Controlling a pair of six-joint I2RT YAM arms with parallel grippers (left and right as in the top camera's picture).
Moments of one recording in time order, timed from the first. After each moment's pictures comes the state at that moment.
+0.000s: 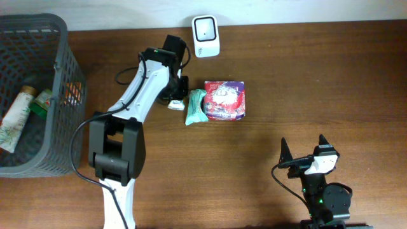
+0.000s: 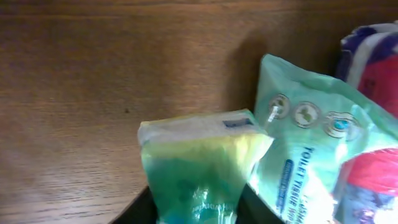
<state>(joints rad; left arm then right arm) -0.32 2.21 1.88 -1.09 0.00 -0.30 0.03 0.01 0.01 -0.08 -0.02 0.03</state>
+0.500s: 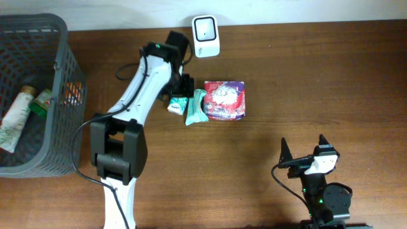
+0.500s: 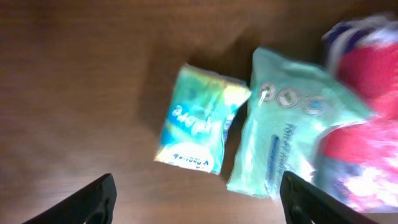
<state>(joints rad) -0.33 2.22 2.04 -1.25 -0.02 -0.29 0.03 0.01 0.01 -0.08 -0.02 0.03</state>
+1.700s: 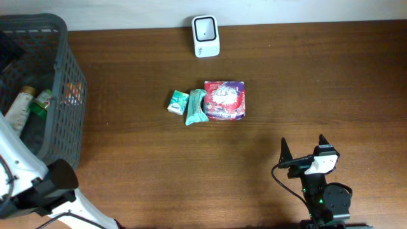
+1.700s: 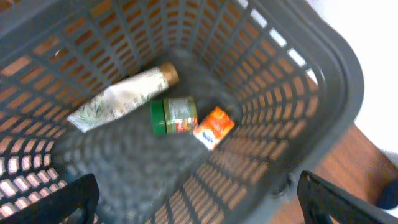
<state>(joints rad) 0.48 2.01 2.66 -1.58 -0.06 -0.36 0.03 0.01 0.01 -0.08 -0.02 0.03</state>
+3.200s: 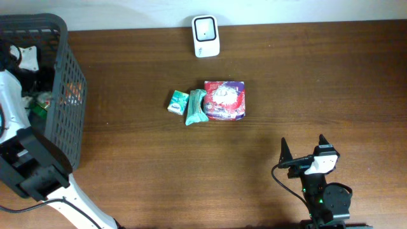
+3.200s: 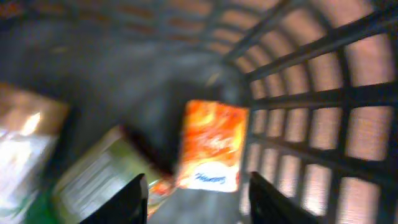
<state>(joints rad) 0.52 2.18 2.02 -1.01 0.29 0.24 0.03 0.01 0.01 -0.08 -0.02 0.03</state>
